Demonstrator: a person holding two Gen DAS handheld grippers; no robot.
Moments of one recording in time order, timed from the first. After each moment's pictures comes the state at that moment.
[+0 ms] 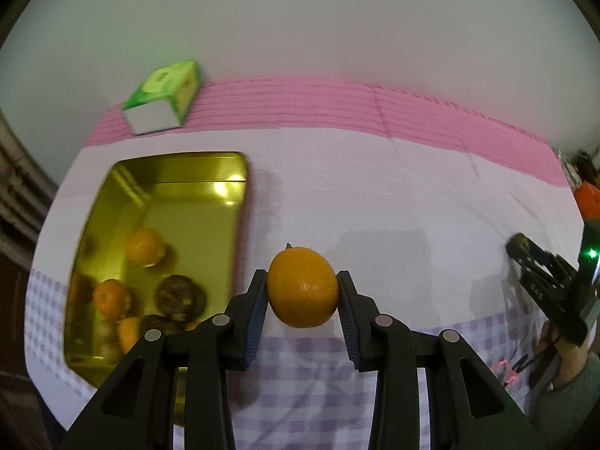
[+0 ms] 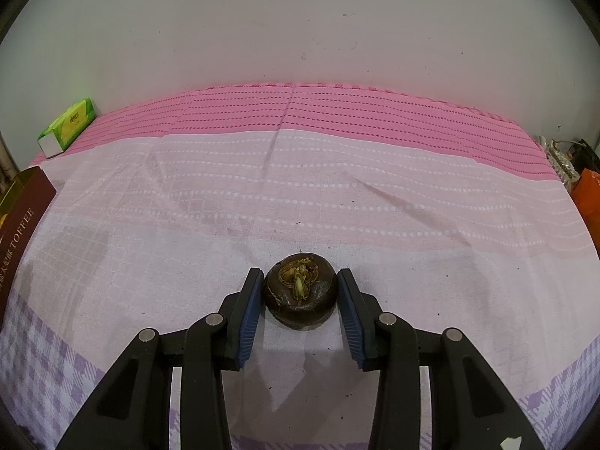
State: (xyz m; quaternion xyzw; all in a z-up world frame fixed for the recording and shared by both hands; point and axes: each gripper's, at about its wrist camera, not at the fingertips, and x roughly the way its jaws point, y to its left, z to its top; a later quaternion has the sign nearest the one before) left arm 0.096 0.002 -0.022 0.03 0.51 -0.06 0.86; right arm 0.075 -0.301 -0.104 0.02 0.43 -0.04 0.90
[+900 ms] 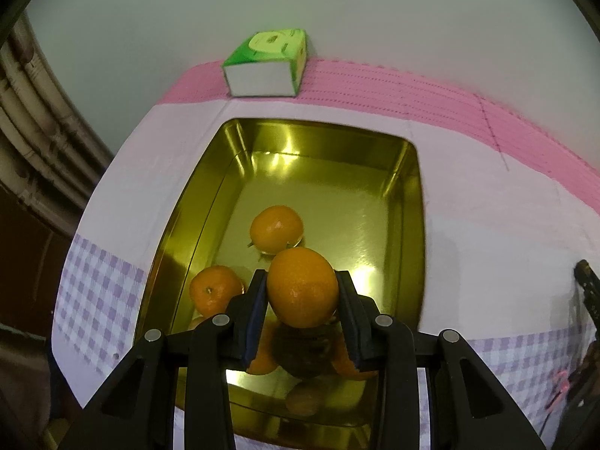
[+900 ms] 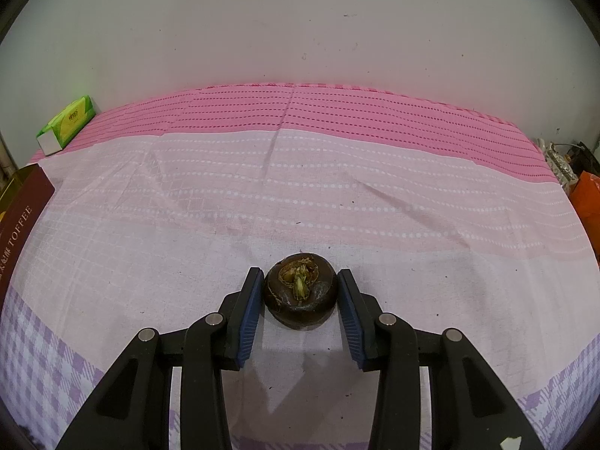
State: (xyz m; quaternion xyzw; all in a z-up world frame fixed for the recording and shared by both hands) left arm 0.112 0.103 -0.045 0.02 0.53 0.04 0.85; right arm 0.075 -0.302 -0.104 0.02 0.43 -0.05 0.90
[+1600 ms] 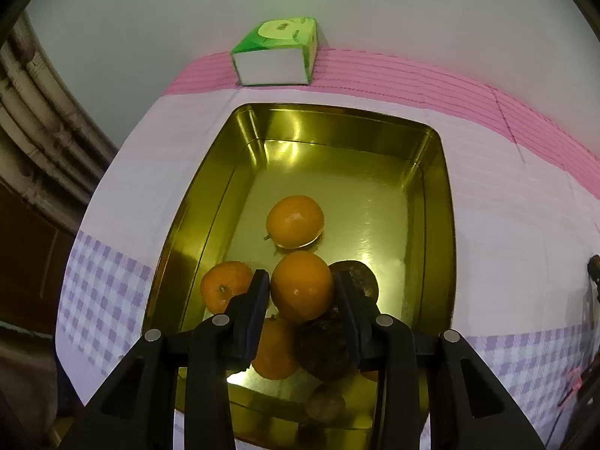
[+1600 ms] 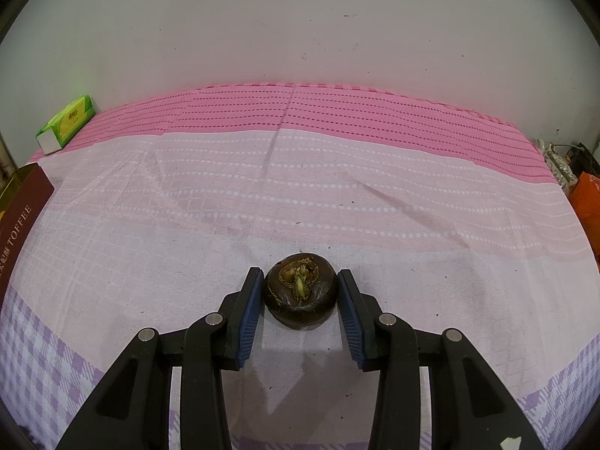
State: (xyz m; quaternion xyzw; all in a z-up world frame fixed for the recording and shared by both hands) left arm 0.121 0.115 -0.065 0.02 0.54 0.06 0.84; right arm 0.076 -0.304 -0.104 0.01 0.43 -0.05 0.90
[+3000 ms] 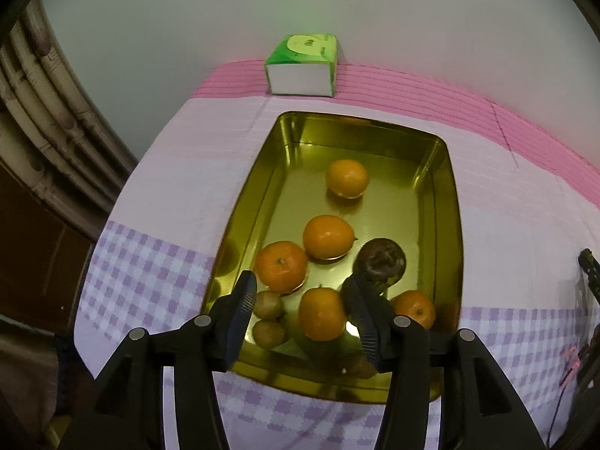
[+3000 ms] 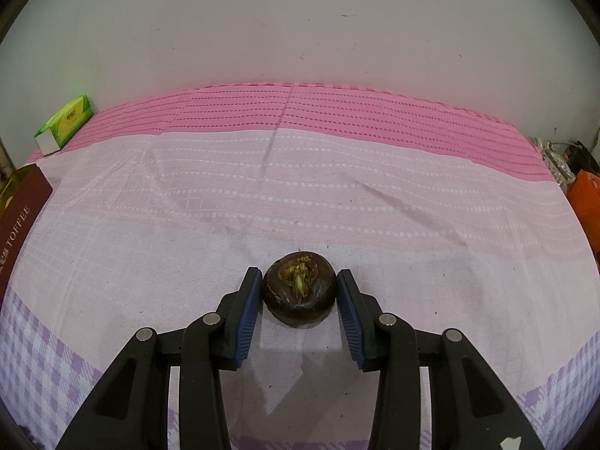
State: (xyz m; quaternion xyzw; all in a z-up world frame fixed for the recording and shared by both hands) left arm 0.084 0.145 -0.032 0.02 0.52 0.06 0.85; right arm 0.077 -0.305 -0.102 0.01 0.43 -0.05 0.90
